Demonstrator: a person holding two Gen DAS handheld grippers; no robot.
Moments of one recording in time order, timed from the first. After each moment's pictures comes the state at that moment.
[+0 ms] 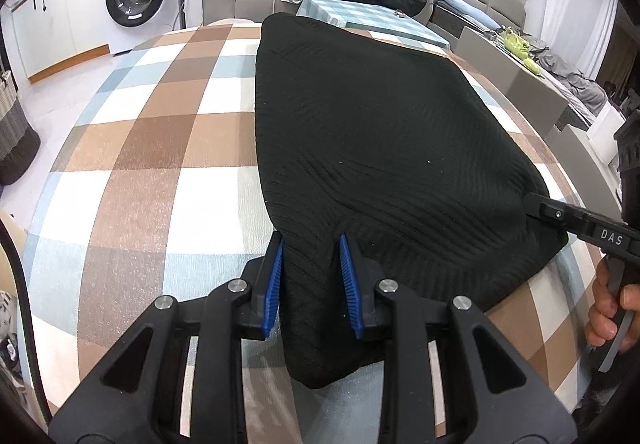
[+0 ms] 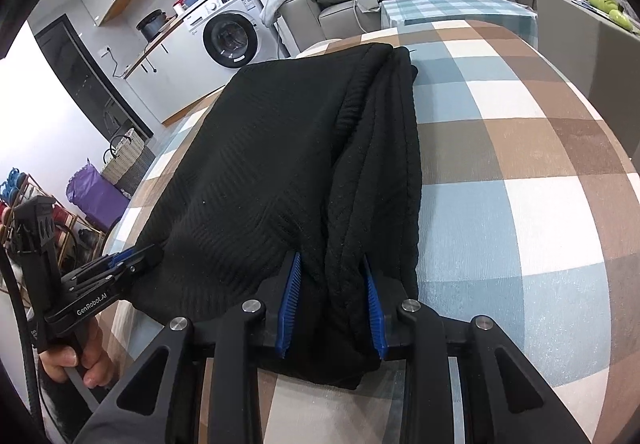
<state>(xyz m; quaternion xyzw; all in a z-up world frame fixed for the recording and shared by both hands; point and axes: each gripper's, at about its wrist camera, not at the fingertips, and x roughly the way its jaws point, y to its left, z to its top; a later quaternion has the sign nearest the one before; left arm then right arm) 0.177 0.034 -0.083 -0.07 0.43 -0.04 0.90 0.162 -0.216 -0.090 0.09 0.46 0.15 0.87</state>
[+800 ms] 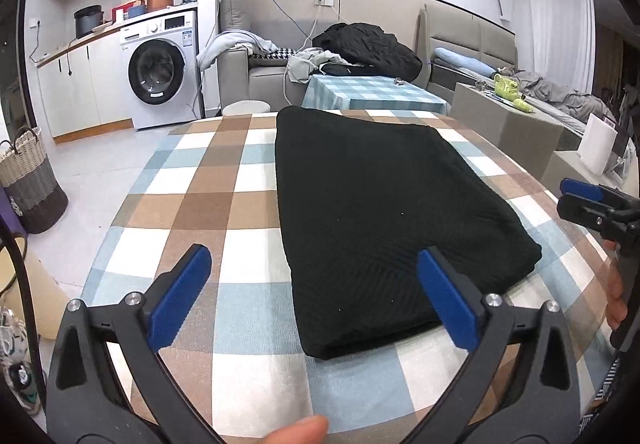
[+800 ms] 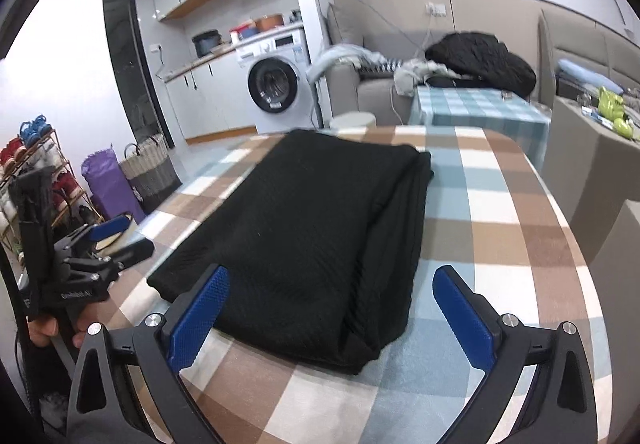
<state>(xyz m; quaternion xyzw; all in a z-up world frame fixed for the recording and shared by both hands) 0.100 0.026 -0.031 -0.03 0.29 -0.01 0.96 0.110 -0.213 -0.031 0.00 0.31 0.19 0.93</state>
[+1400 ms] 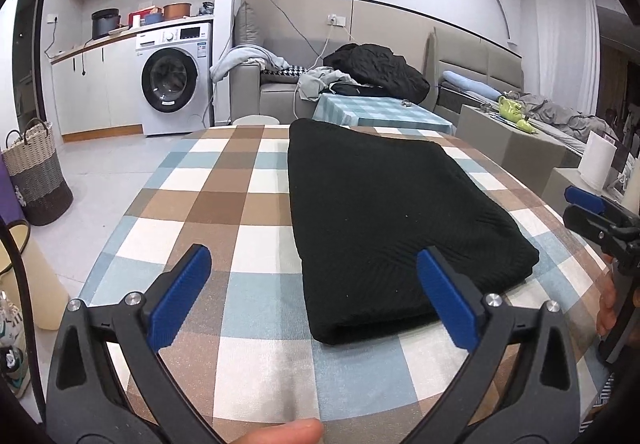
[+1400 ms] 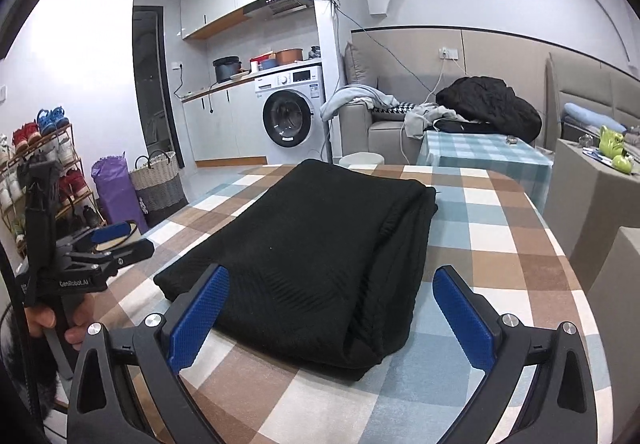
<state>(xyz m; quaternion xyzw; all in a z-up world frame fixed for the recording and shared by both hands) 0.073 0.034 -0.039 -0.04 0.25 0.01 0.97 0.084 -0.214 -0.037 -0.02 0.24 0.21 0.95</state>
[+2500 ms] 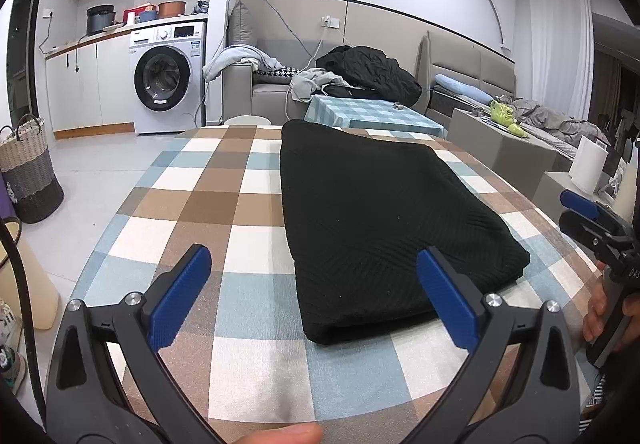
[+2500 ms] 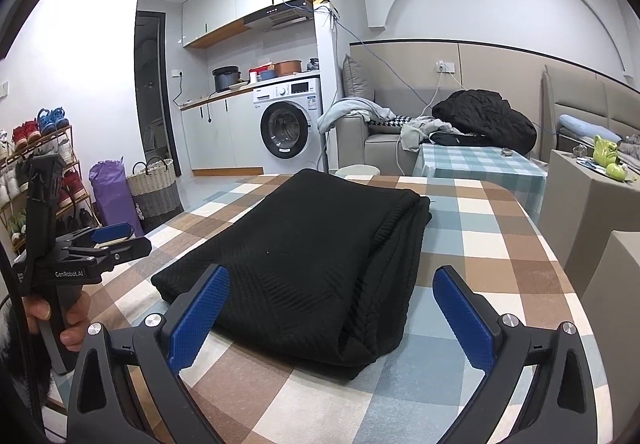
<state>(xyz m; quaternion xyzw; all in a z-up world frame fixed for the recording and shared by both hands) 0.072 0.040 -0.040 -0.05 0.25 -0.01 0.97 0.075 -0.221 -0.040 -0.03 0.21 0.21 0.95</state>
